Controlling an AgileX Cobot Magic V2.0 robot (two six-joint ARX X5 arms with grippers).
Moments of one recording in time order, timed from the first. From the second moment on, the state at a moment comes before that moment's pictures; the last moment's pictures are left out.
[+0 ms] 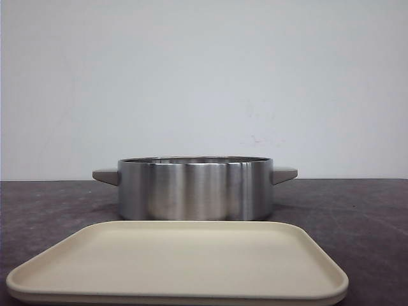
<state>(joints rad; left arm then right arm) 0.05 0.01 0.03 -0.18 0.01 -0.04 0.01 0.00 0.01 -0.16 0.07 0.16</state>
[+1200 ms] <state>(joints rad) 0.06 0.01 0.03 -0.18 0.00 0.03 0.01 0.00 0.01 -0.16 0.07 0.16</state>
